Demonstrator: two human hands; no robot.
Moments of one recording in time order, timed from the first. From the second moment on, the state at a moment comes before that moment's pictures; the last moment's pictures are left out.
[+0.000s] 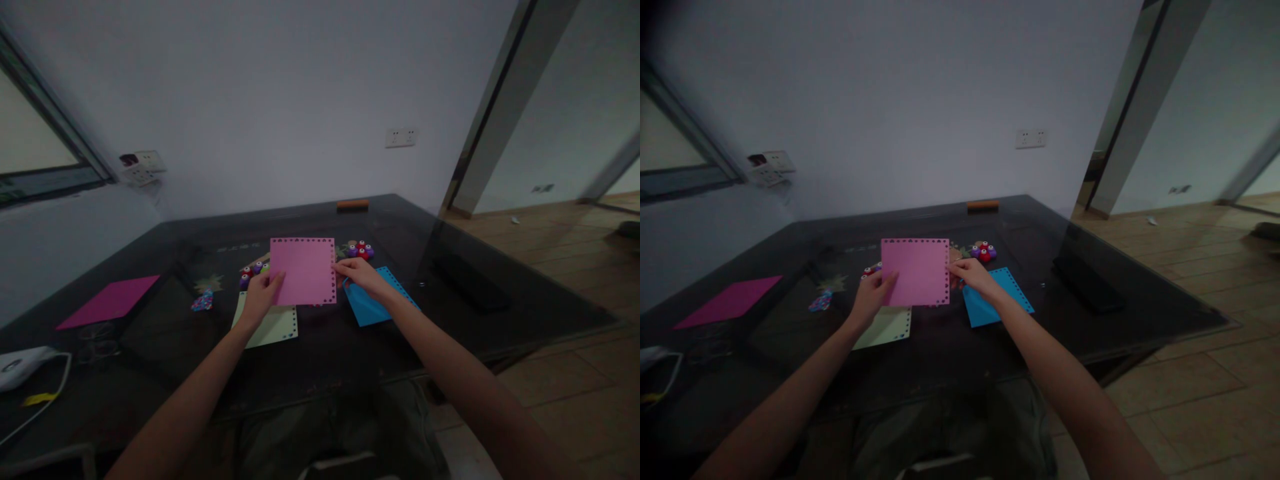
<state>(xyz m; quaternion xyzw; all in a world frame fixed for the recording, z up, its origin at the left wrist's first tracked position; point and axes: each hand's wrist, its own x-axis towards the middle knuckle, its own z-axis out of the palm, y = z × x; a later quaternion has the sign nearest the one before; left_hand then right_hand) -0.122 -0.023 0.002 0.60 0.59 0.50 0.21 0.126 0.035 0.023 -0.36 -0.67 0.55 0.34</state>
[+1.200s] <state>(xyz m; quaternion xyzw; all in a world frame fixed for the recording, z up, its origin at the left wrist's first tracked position) -0.117 -0.021 -0.004 0.63 0.58 0.46 0.23 0.125 0.038 0.014 -0.36 -0.68 0.54 0.34</state>
